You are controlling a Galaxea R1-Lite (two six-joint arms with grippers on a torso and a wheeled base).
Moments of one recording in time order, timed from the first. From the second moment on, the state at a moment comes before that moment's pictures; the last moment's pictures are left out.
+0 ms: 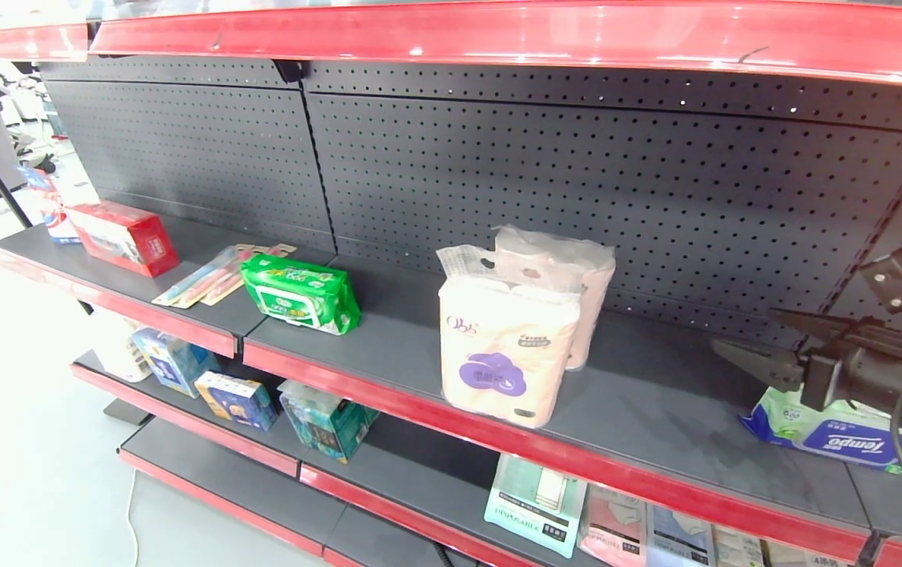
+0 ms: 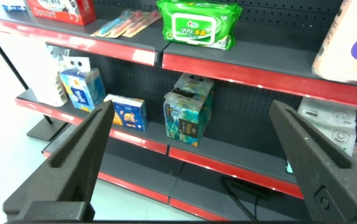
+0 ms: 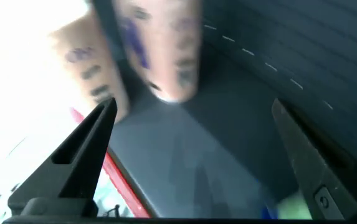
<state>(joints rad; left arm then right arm) 0.00 0.00 0.00 0.00 0.00 0.00 -0.09 1.46 -0.40 -0.80 0.50 -0.16</state>
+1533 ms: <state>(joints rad) 0.00 0.00 0.00 0.00 0.00 0.00 0.00 0.03 -0.04 0.04 0.04 -0.05</state>
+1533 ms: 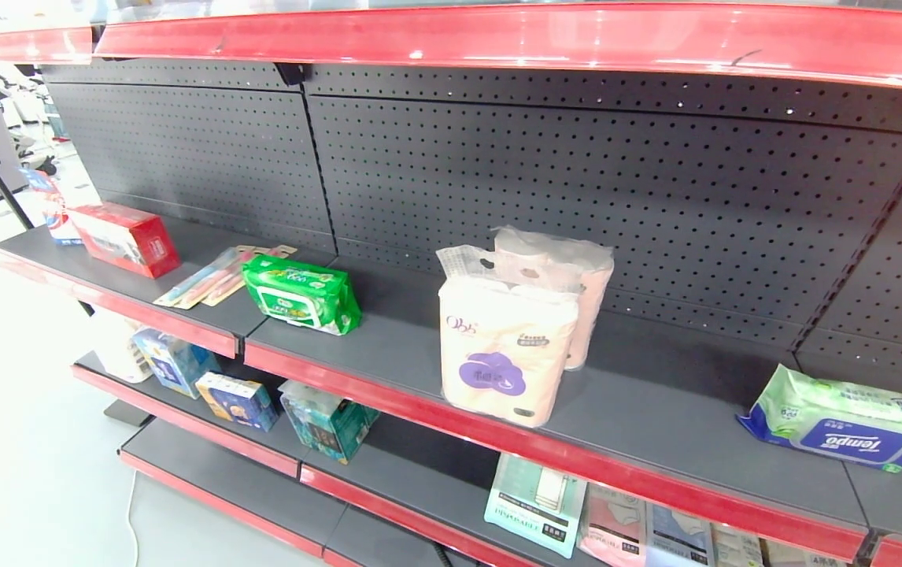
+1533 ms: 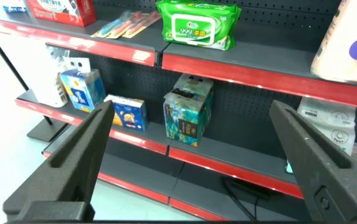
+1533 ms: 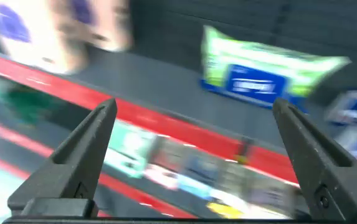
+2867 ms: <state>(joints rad) 0.00 0.00 0.00 0.00 0.00 0.00 0.00 0.00 0.00 0.00 -0.01 0.04</state>
